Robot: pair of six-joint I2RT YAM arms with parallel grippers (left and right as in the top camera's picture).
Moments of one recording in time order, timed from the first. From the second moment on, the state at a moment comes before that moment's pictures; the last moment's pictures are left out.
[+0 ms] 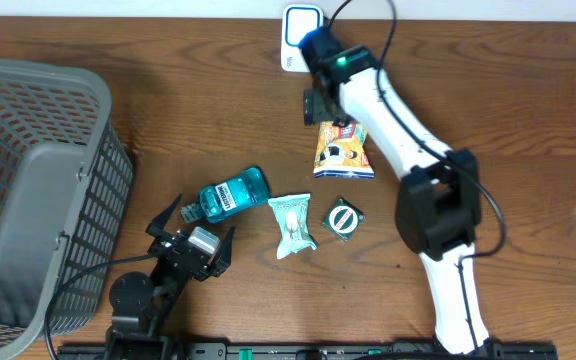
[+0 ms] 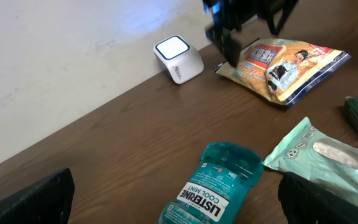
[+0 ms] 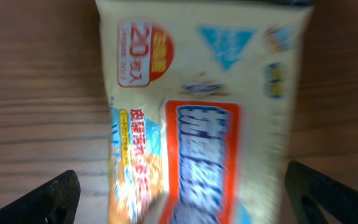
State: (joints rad) left arm -0.10 0.10 0.03 -0.10 0.34 0.41; right arm 0.47 2.37 2.10 -1.12 0.27 0.48
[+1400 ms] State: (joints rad) left arm -0.10 0.10 0.03 -0.10 0.34 0.41; right arm 0.27 2.58 2.42 -1.70 -0.80 0.01
